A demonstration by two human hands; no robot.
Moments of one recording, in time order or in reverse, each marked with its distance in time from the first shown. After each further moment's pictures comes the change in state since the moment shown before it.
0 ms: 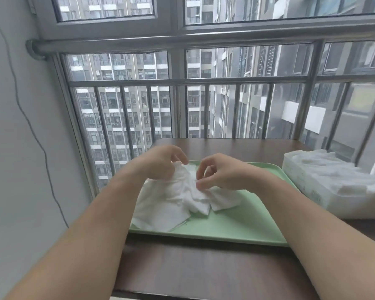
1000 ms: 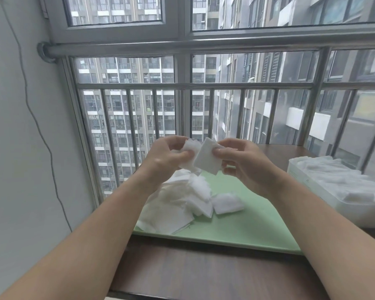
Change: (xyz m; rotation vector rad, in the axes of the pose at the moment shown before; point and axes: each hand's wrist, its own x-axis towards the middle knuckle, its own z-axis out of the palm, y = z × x) left_hand -0.012 0.007 0.017 -0.879 0.333 0.150; right_hand -0.015 0.001 -0.012 0.772 0.239 -0.174
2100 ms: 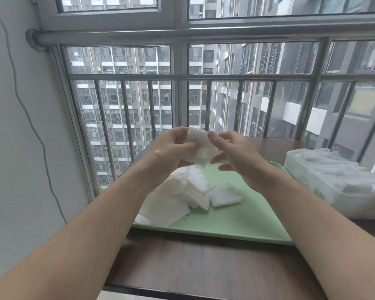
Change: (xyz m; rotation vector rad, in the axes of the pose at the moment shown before) left_hand -0.005 0.004 0.011 -0.244 -0.175 -0.050; right_hand 0.002 0.004 0.013 -0.300 0.162 0.057
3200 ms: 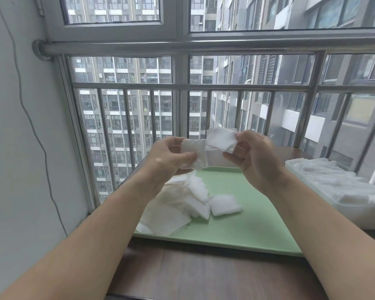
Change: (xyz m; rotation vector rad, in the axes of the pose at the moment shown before) left_hand -0.003 0.006 -0.002 0.019 0.184 -0.075; right_hand 0.000 -0.010 -0.021 0.685 0.072 -0.074
